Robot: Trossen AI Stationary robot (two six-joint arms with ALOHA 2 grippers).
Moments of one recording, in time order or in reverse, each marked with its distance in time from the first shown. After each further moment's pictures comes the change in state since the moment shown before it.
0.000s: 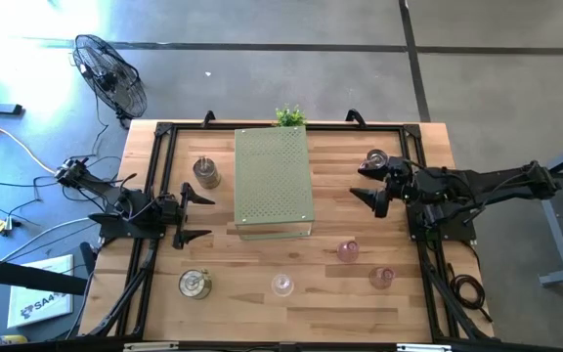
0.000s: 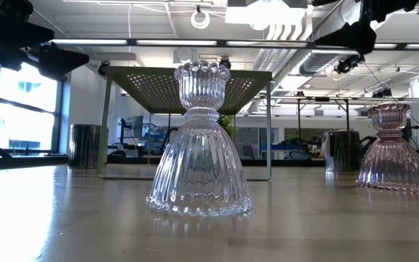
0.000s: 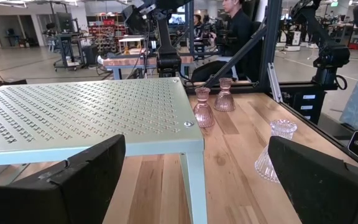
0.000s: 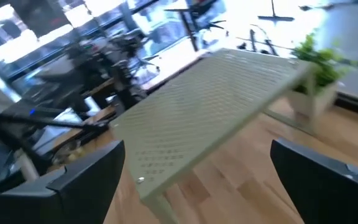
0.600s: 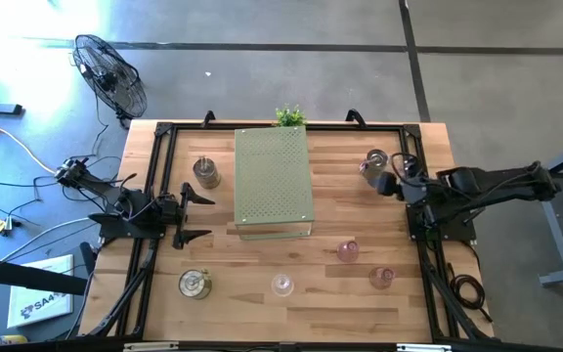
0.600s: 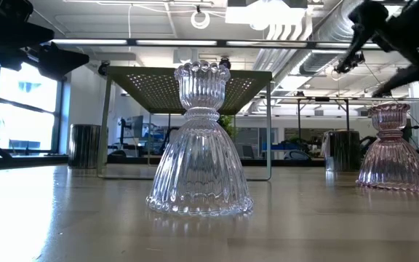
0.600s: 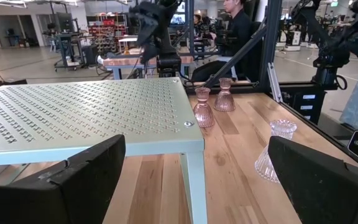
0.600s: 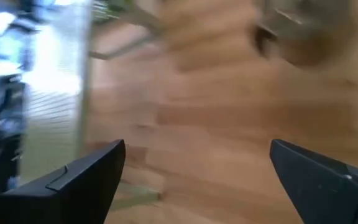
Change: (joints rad) left arm 0.000 0.000 0.000 0.000 0.000 0.000; right arm -0.023 -0.018 0.057 -0.717 0.028 1.088
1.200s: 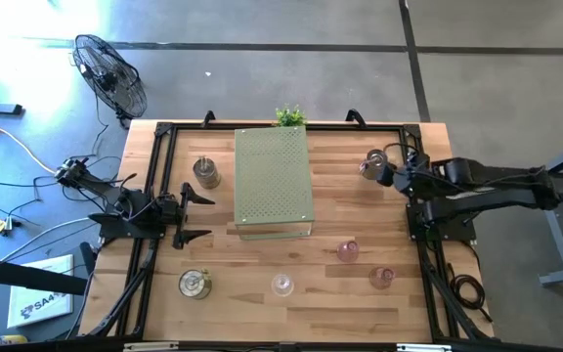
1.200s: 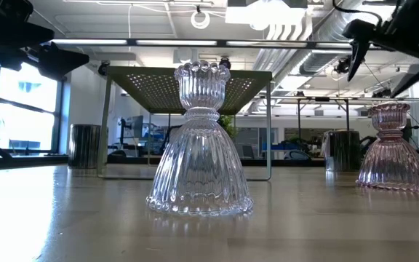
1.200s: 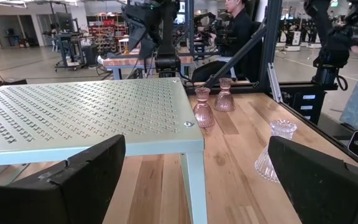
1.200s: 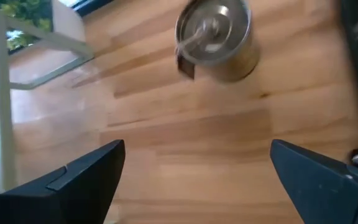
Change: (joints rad) left arm 0.000 0.000 0.000 0.000 0.000 0.000; right arm -0.185 0.173 0.175 -0.235 -0.046 -0.009
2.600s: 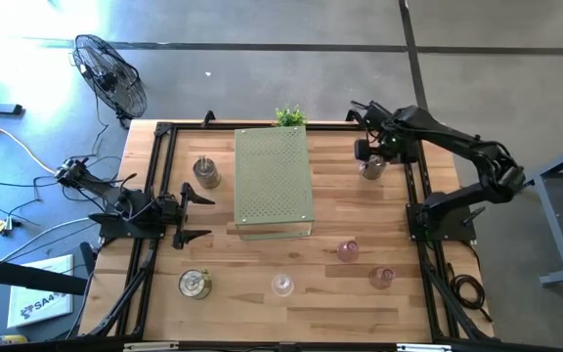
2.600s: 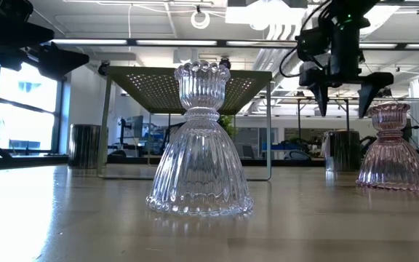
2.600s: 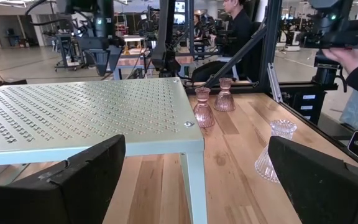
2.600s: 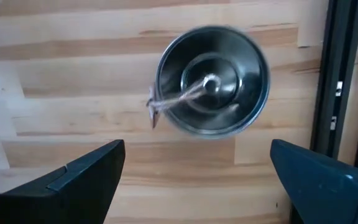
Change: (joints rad) left arm 0.000 0.000 0.000 0.000 0.000 0.000; right arm -0.715 0.575 0.238 0.024 -0.432 -0.798
